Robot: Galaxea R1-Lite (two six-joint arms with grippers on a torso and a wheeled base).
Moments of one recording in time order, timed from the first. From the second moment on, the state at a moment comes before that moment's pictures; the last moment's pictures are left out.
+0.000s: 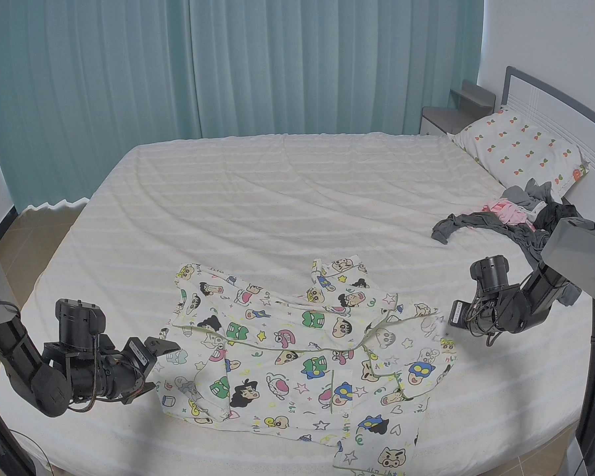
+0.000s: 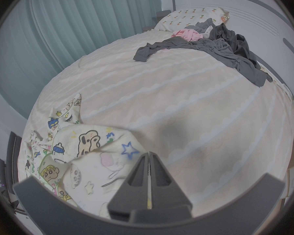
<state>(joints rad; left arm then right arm) -0.12 1.90 -0.24 -0.91 -0.24 -0.99 0.11 2.33 -0.95 -0.53 -0.19 0.44</state>
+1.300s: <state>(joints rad) -0.45 2.25 -0.51 -0.79 0.18 -0.84 0.19 2.31 -0.88 -0.68 -0.21 0.43</state>
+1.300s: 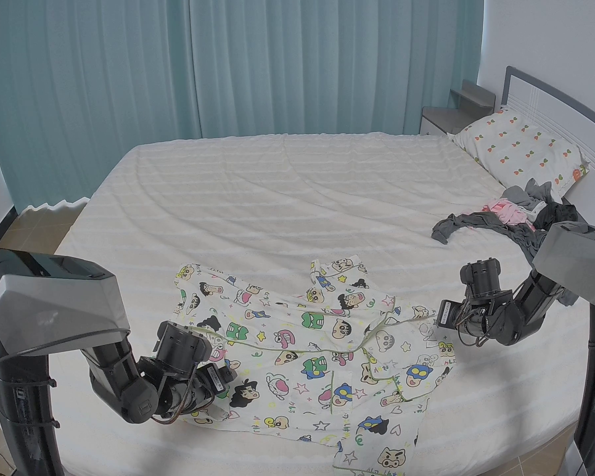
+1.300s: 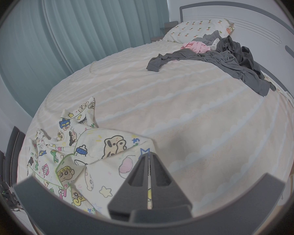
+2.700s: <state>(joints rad) -0.36 2.22 -0.56 -0.81 0.32 -0.80 0.21 2.29 -0.87 -0.68 -0.21 0.43</state>
